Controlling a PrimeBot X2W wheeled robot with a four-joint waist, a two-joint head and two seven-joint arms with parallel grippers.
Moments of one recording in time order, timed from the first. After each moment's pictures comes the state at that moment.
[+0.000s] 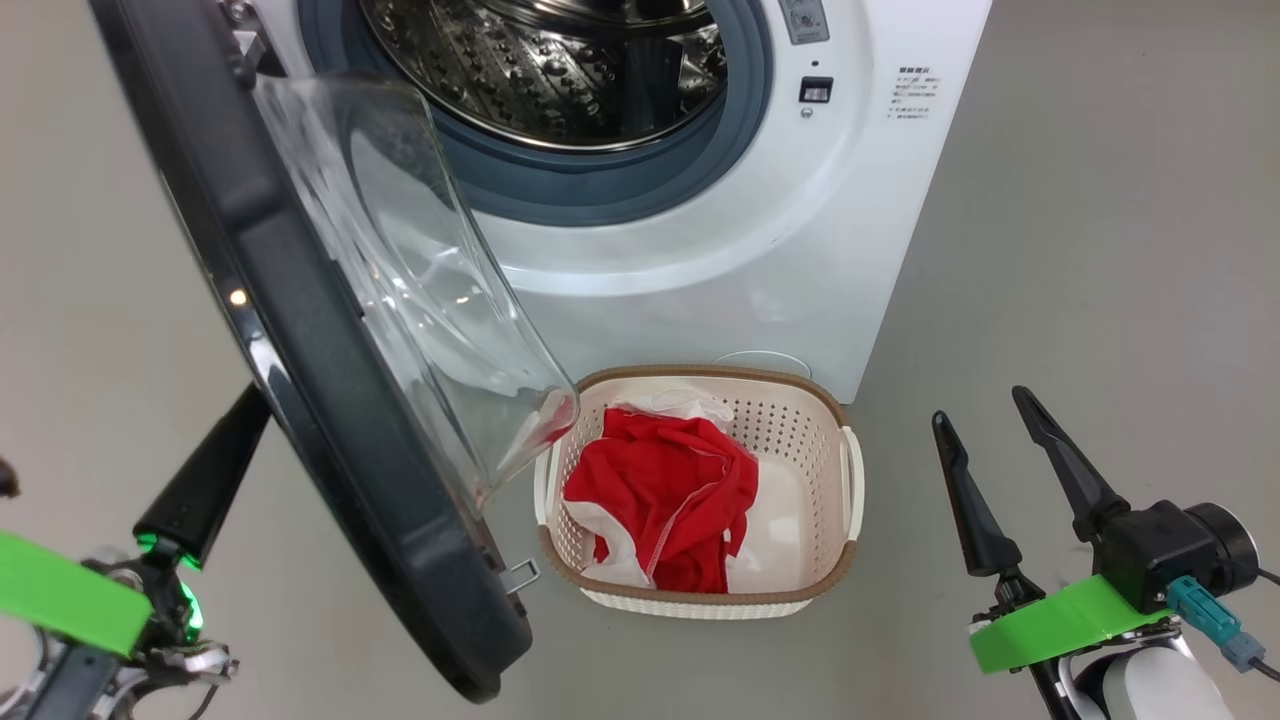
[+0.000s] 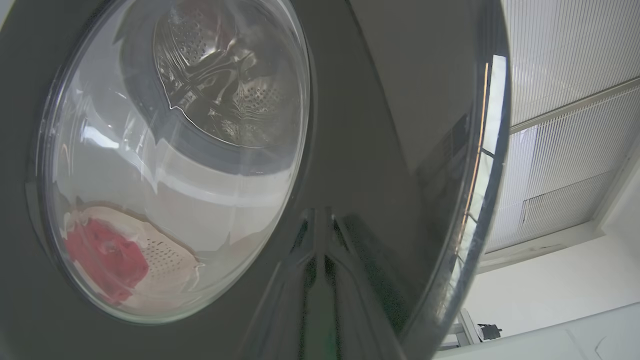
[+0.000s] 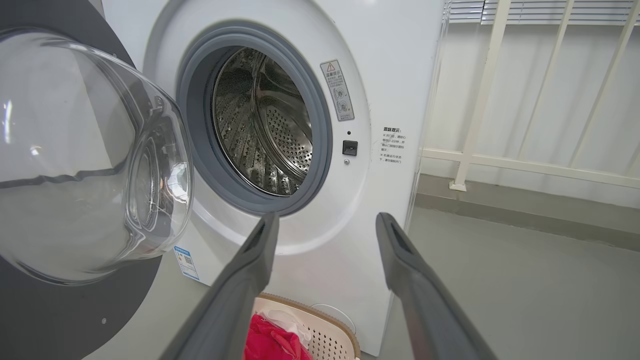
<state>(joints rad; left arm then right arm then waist) -0.20 0.03 0.29 -0.26 -1.34 0.16 0.65 -0.09 -0.08 0.04 0.13 0.16 0.13 -0.26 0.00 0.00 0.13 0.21</state>
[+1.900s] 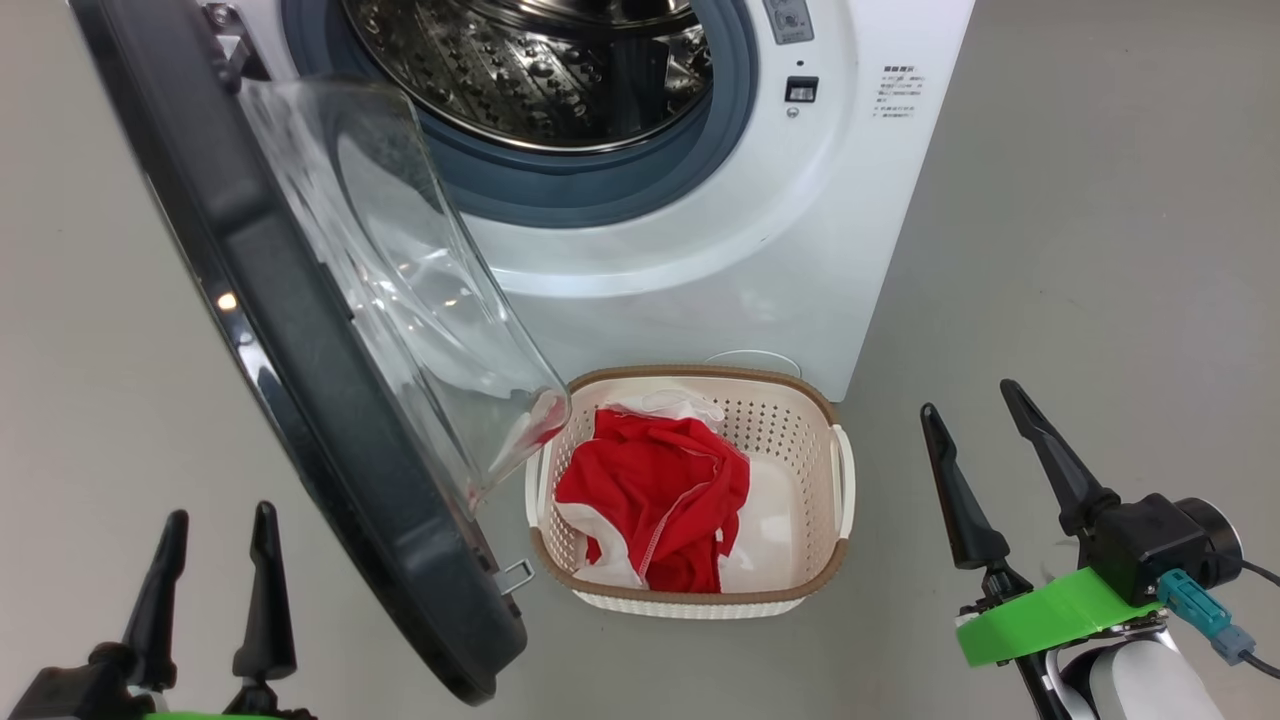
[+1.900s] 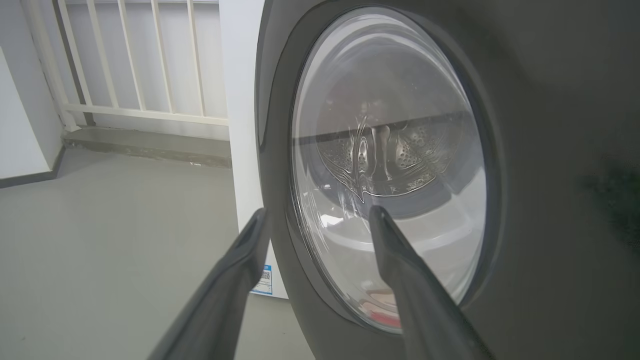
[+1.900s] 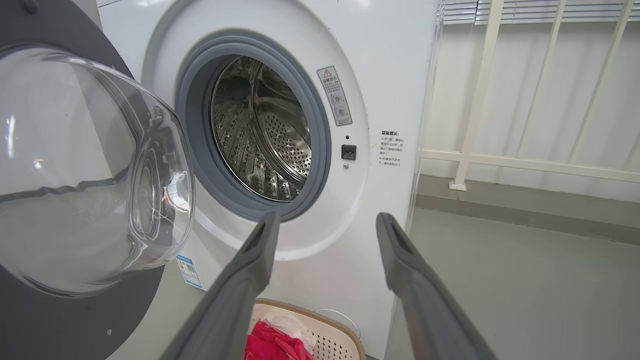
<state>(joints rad) -0.01 0.05 0.16 0.08 -0.25 -0.12 -0.25 -0.11 -0.06 0.04 0.14 0.17 0.13 -0.26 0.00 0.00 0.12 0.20</state>
